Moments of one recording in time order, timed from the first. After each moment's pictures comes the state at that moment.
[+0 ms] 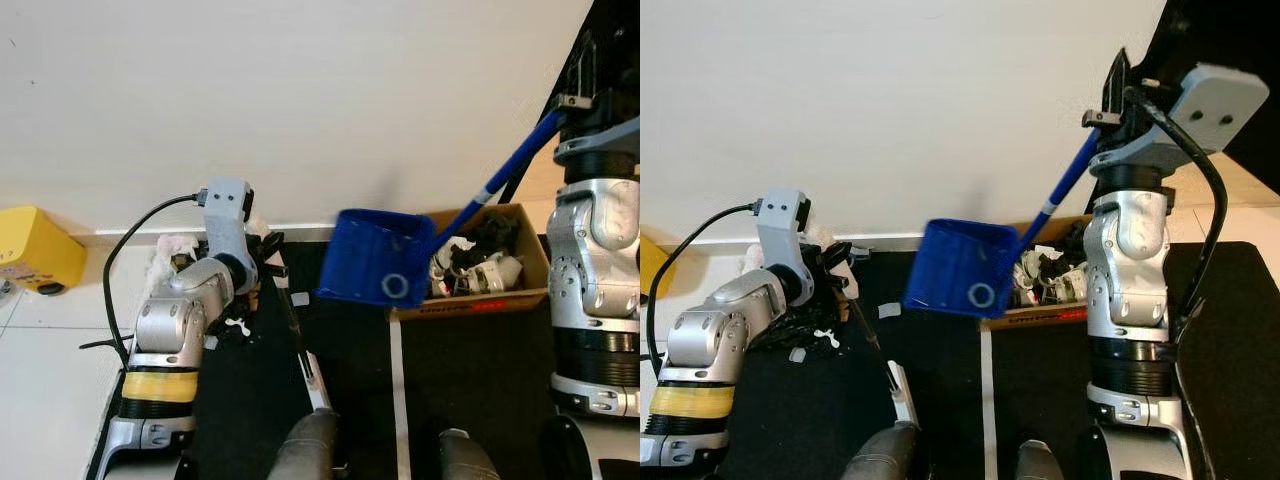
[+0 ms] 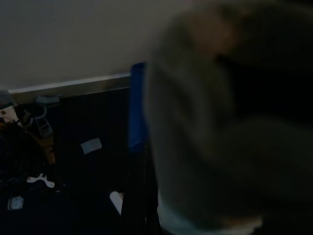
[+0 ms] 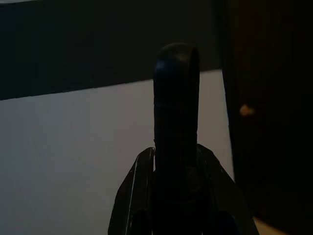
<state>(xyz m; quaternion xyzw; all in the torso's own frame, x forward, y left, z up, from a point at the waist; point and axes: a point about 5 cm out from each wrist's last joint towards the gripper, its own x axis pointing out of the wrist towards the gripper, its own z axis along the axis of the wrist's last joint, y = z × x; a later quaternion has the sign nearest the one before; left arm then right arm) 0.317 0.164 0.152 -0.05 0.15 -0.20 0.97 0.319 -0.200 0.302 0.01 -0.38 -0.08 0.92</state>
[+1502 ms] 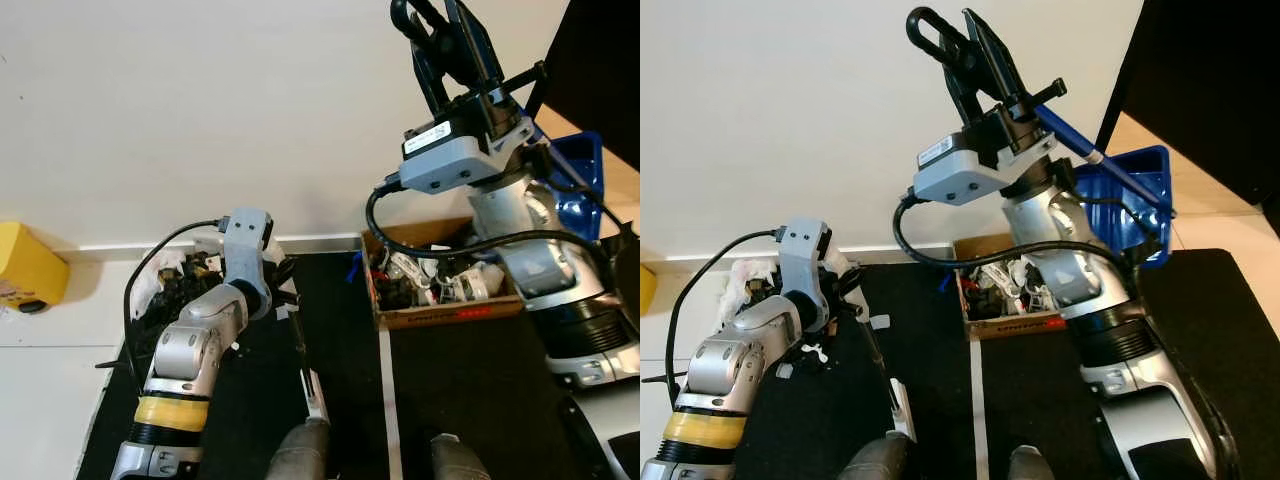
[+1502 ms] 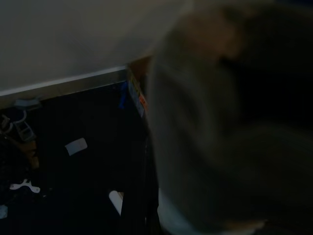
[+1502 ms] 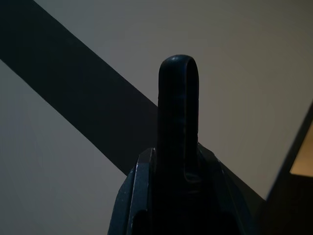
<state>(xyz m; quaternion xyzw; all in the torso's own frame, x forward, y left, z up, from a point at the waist) 0.304 0.149 0.129 -0.04 0.17 -0.22 0.96 0.313 -0.087 0.302 -0.37 -0.55 0.04 0.74</state>
